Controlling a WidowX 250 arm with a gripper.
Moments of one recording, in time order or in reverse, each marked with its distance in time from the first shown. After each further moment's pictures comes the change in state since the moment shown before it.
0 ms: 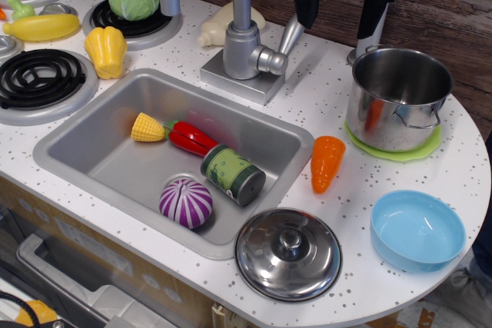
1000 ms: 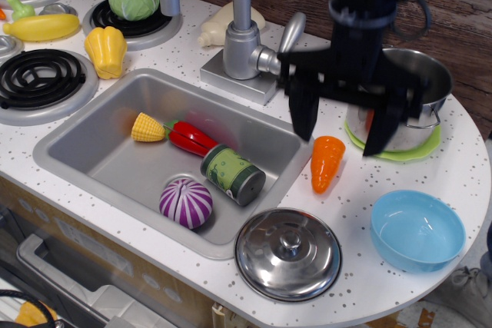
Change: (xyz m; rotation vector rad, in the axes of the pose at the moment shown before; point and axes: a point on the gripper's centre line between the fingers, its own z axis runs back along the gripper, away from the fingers) arm -0.118 -0.029 -0.030 0.004 0.040 -0.002
